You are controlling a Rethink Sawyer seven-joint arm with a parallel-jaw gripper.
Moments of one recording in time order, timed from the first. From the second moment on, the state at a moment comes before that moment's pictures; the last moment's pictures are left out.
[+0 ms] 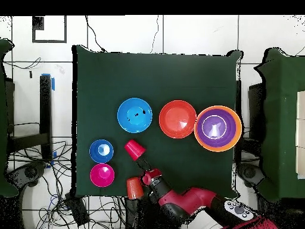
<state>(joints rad) -1.17 0.02 0.44 2.04 -1.38 -0.70 2.34</state>
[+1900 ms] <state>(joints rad) -1.02 0.07 0.36 1.94 -1.11 -1.02 2.34</state>
